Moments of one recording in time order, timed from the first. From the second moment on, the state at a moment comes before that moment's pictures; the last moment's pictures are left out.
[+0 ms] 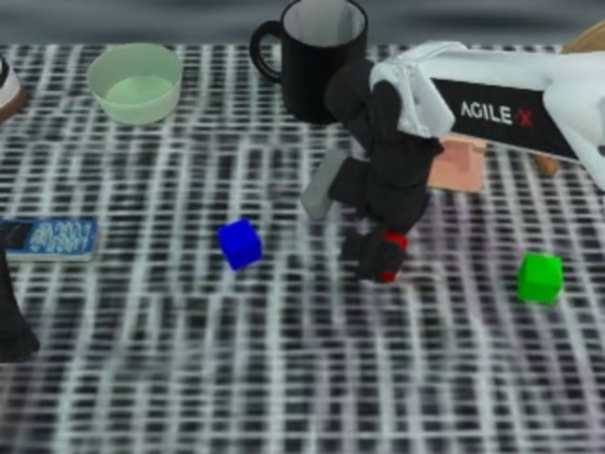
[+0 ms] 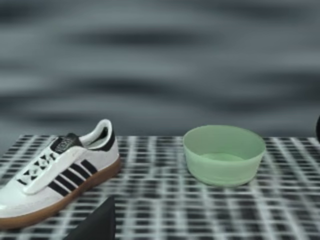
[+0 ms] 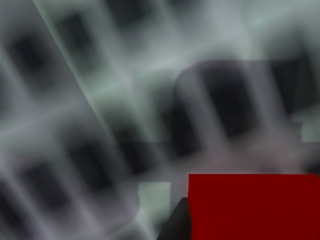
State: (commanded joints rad) left arm 0.00 0.00 0.00 0.00 0.00 0.00; right arm 0.54 2.45 1.85 -0.97 0.01 -0.60
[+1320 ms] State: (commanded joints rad) left arm 0.00 0.00 0.00 0.00 0.00 0.00; right arm 0.69 2.39 2.11 -1.28 -0.01 -0.60
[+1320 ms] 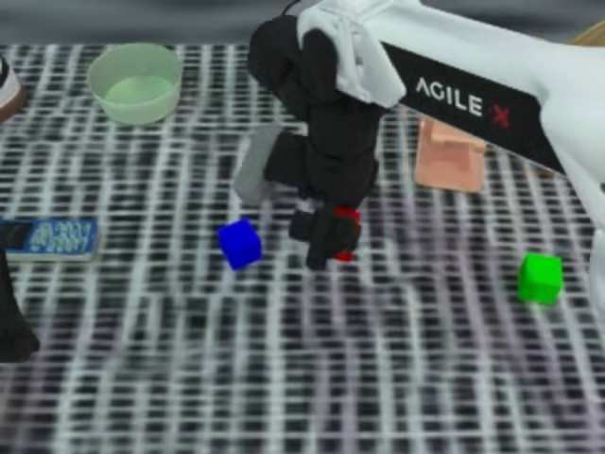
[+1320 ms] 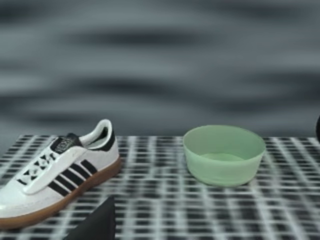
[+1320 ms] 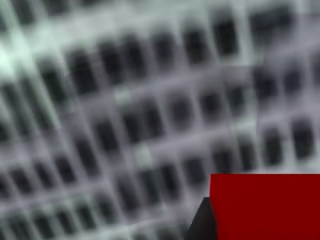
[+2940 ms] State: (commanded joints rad) left arm 0.00 0.00 0.00 0.00 0.00 0.00; right arm 0.95 2.46 2.02 -1.11 -0.01 -0.61
